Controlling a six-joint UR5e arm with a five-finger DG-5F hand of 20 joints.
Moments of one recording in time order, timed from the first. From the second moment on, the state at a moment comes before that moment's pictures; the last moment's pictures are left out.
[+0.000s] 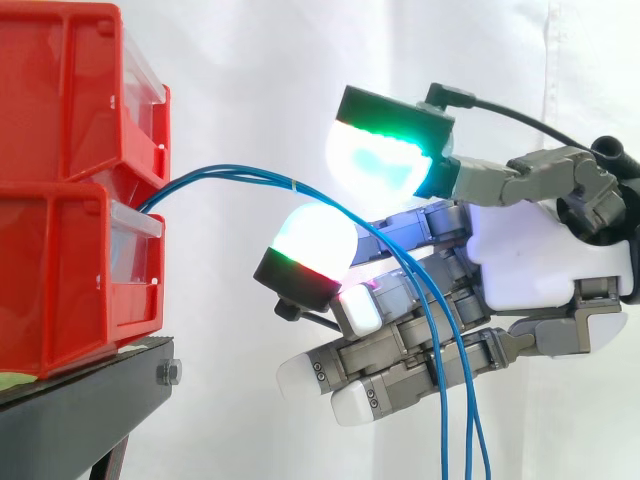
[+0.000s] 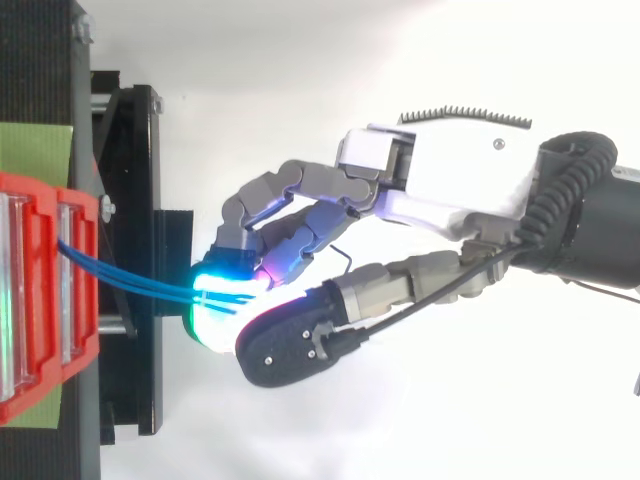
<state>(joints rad) 0.20 -2.26 -1.19 -2.90 -1.25 -0.01</state>
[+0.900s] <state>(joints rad) 0.20 -2.25 -1.19 -2.90 -1.25 -0.02</state>
